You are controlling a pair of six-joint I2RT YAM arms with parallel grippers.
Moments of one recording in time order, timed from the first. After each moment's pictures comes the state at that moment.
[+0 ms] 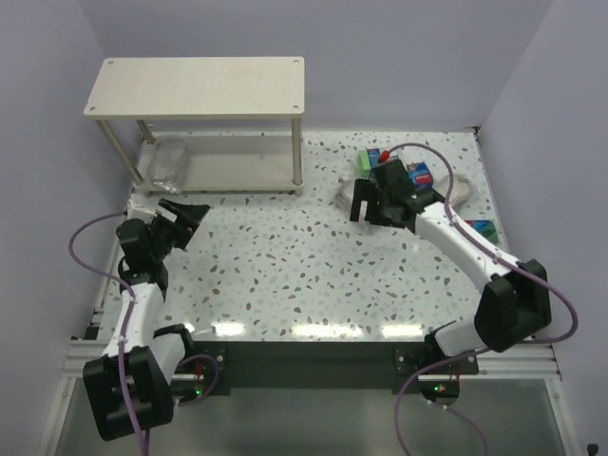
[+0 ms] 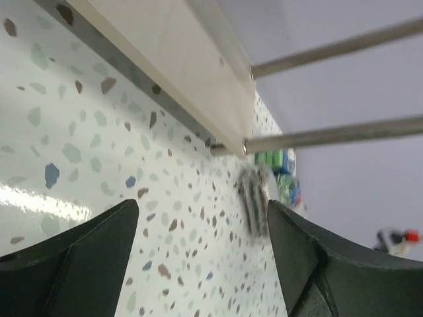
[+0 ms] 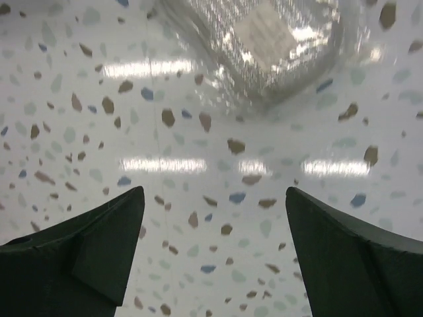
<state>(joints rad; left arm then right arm) 0.29 0.97 0.39 0.28 0.46 -0.98 0.46 1.37 1.07 -0.65 0.10 0.58</state>
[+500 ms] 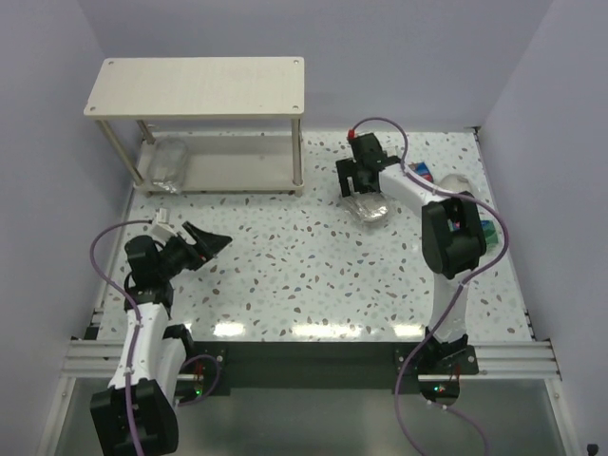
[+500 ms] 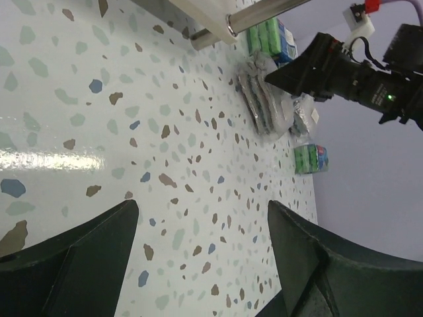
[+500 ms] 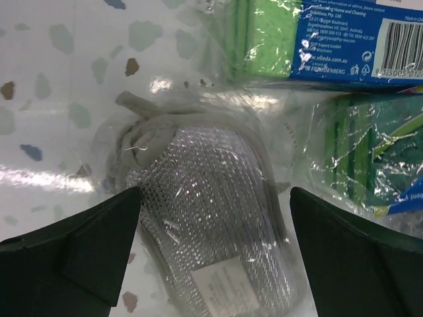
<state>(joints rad) 0.25 0.75 0.28 0.07 0.75 -0.74 0.39 1.99 1.54 -0.45 0.27 0.12</state>
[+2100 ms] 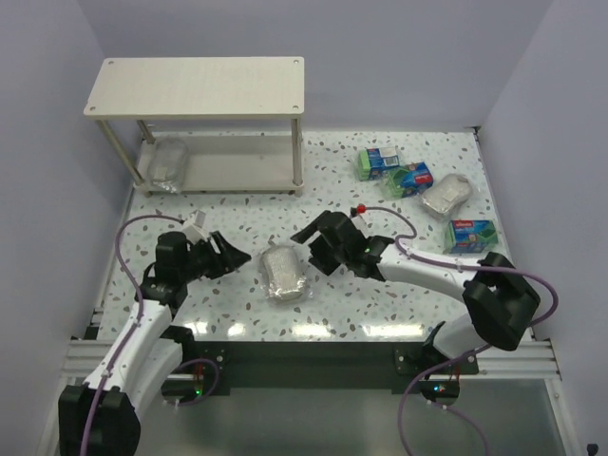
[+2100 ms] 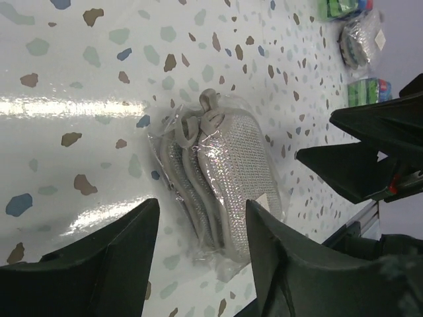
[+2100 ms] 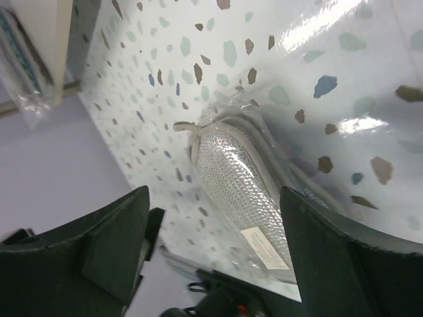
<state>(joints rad) -0.11 0.76 0.34 -0.15 0.49 -0.64 0.88 1.50 0.84 -0.08 0.18 1.63</state>
